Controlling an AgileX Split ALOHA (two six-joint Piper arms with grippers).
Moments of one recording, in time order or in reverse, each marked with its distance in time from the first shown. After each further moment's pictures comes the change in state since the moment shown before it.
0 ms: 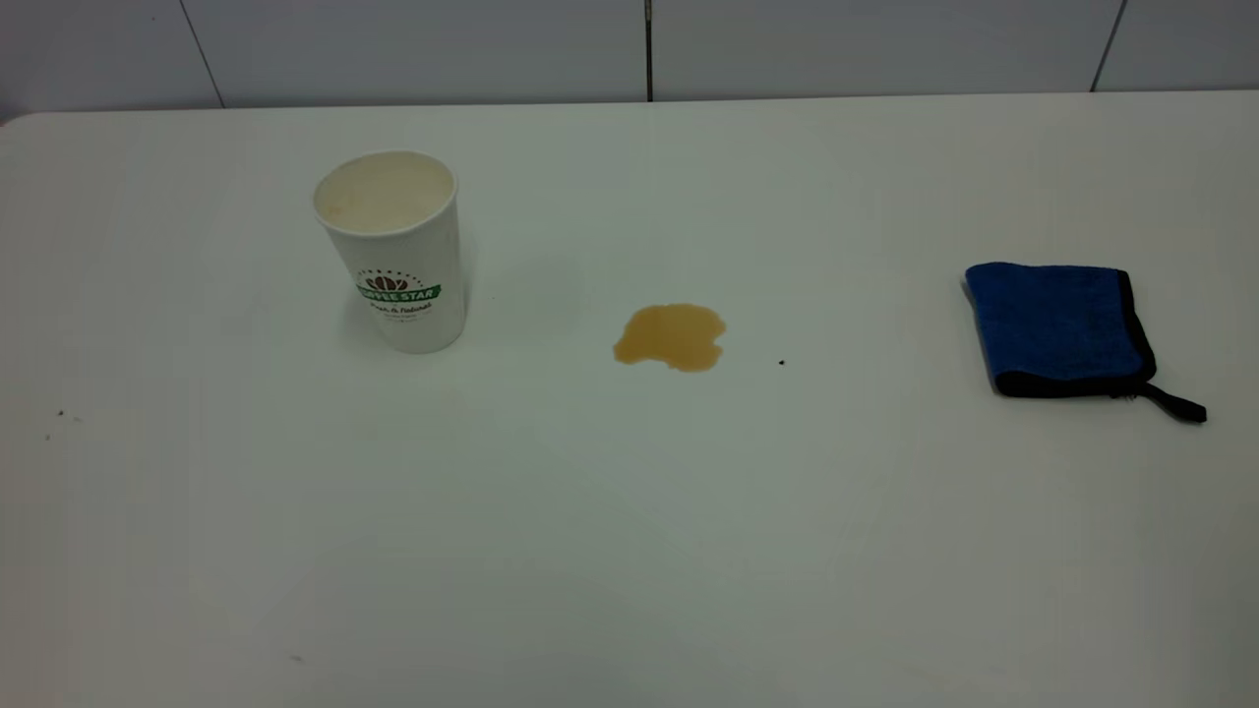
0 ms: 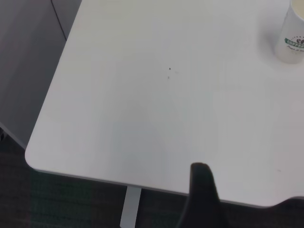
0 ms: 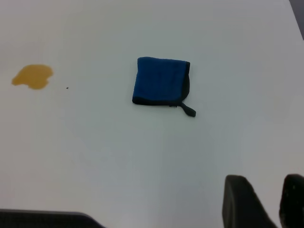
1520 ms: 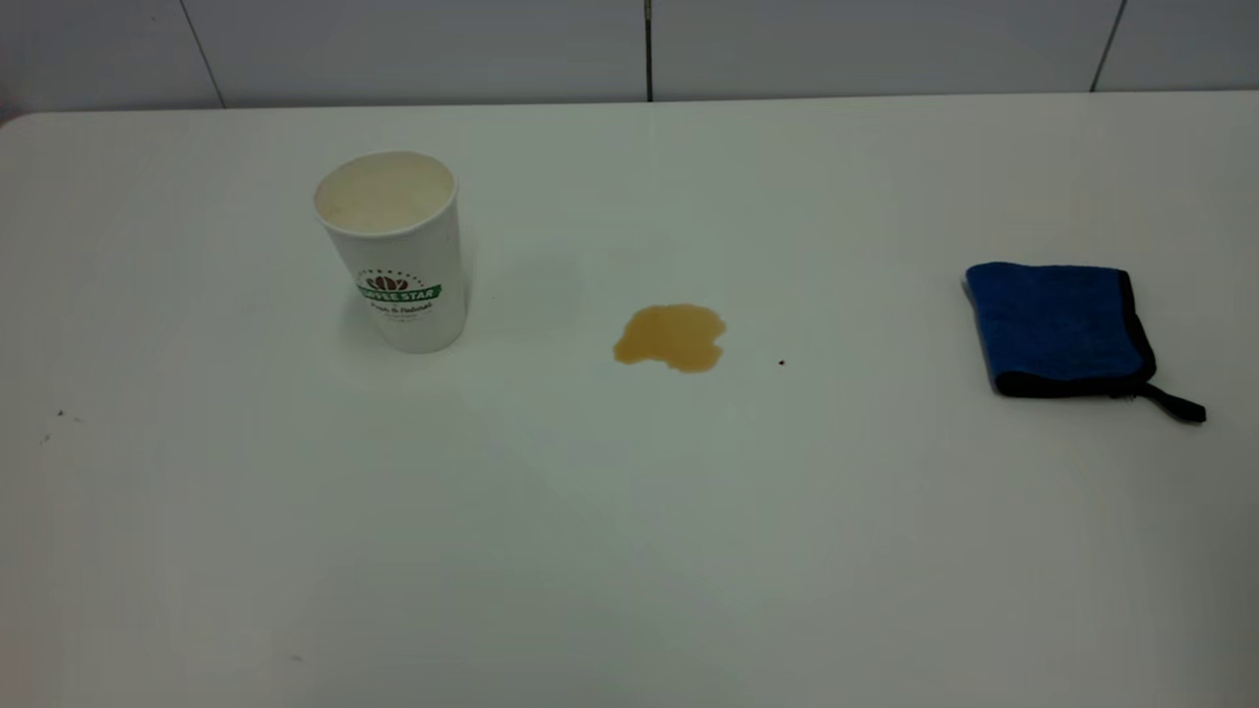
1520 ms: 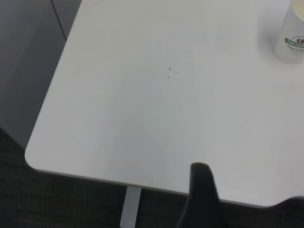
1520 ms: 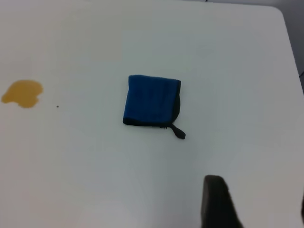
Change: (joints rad) left arm 0.000 0.000 0.000 0.000 0.000 0.001; right arm 0.000 0.518 -0.237 -0.031 -0.176 -0.014
